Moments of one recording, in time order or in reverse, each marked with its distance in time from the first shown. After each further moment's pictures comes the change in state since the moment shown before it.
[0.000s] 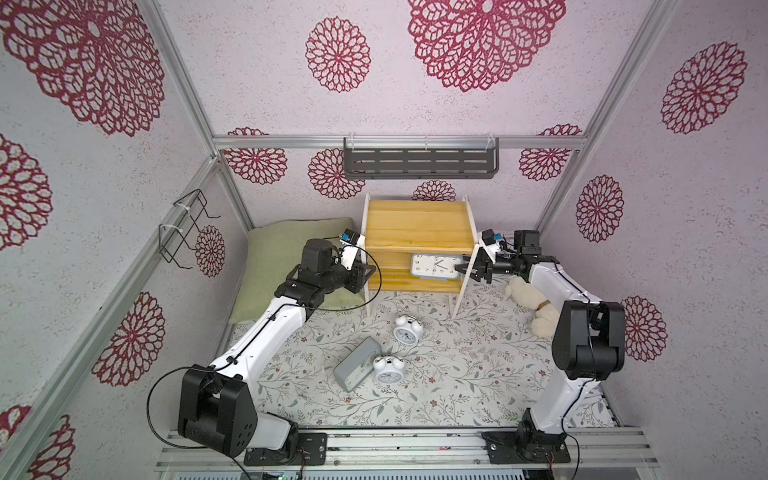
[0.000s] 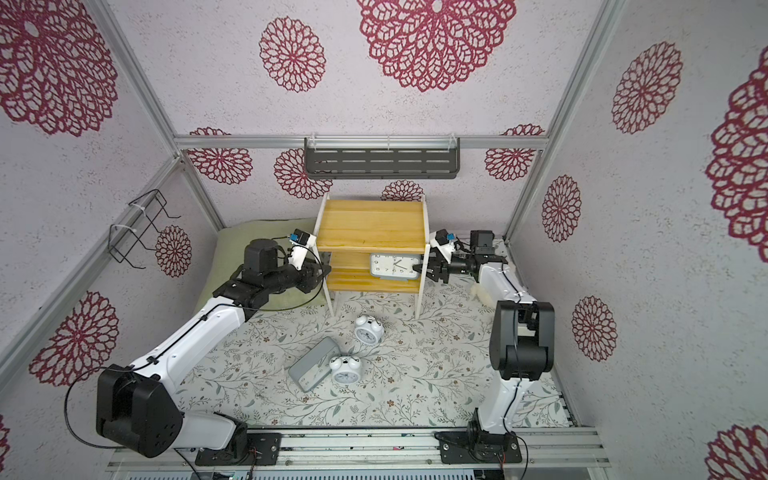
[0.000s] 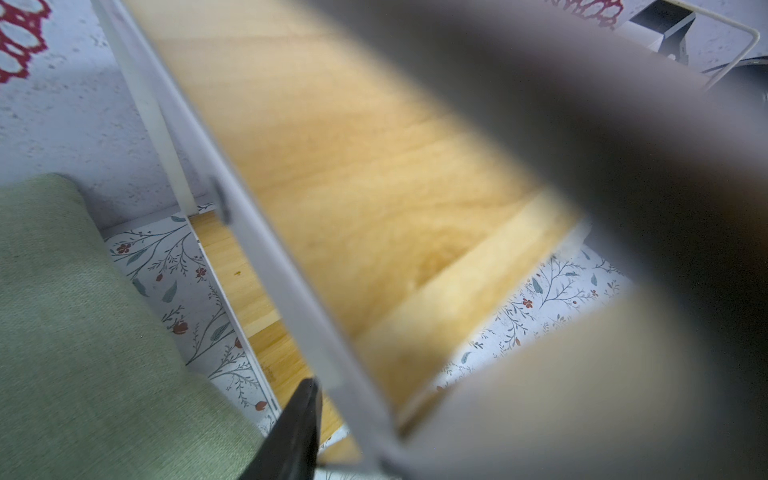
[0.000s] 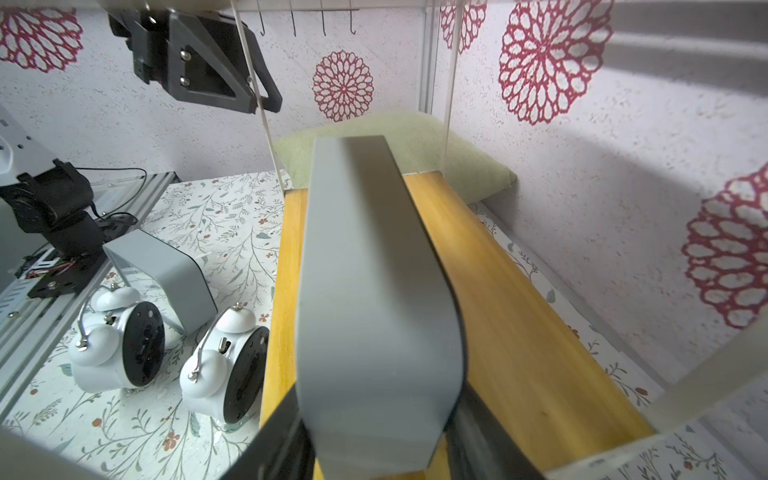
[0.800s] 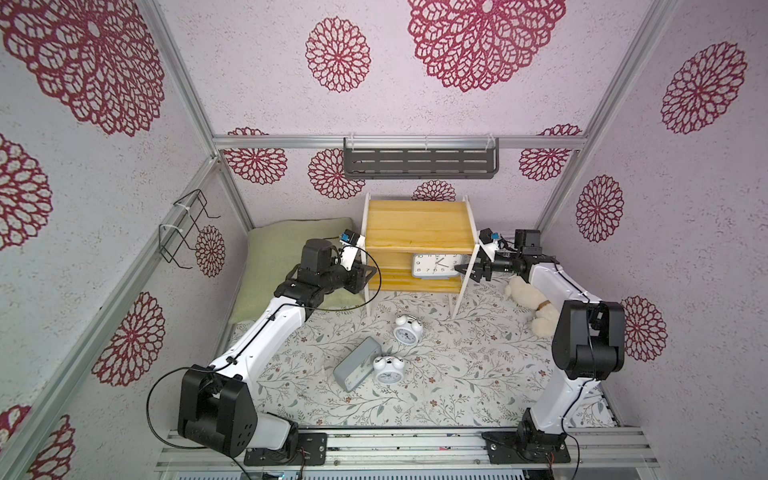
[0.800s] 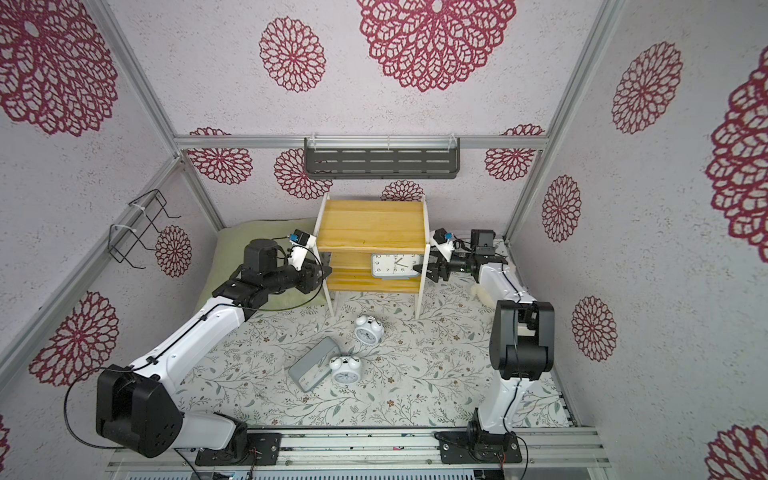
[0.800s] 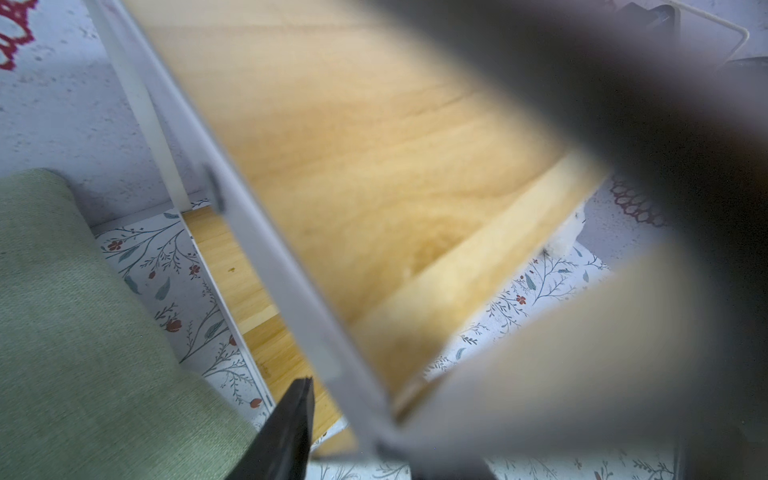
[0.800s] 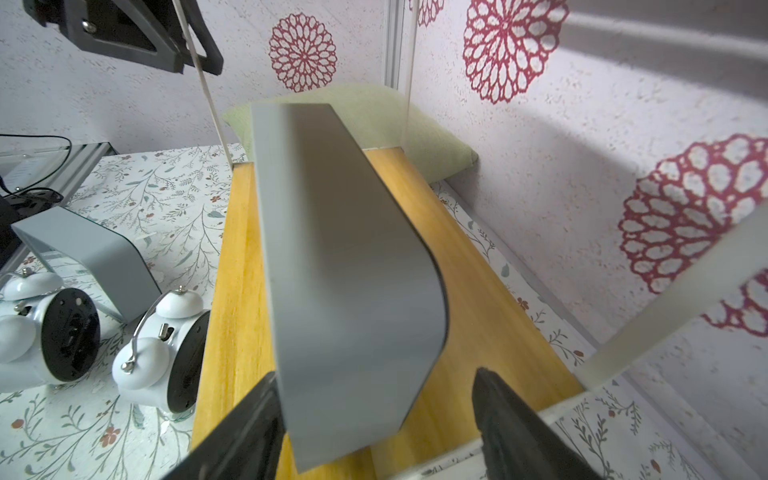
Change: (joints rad) left arm 0.003 0.000 0.002 -0.014 0.018 0.003; right arm 0.000 0.001 -0.012 0.074 0.121 0.019
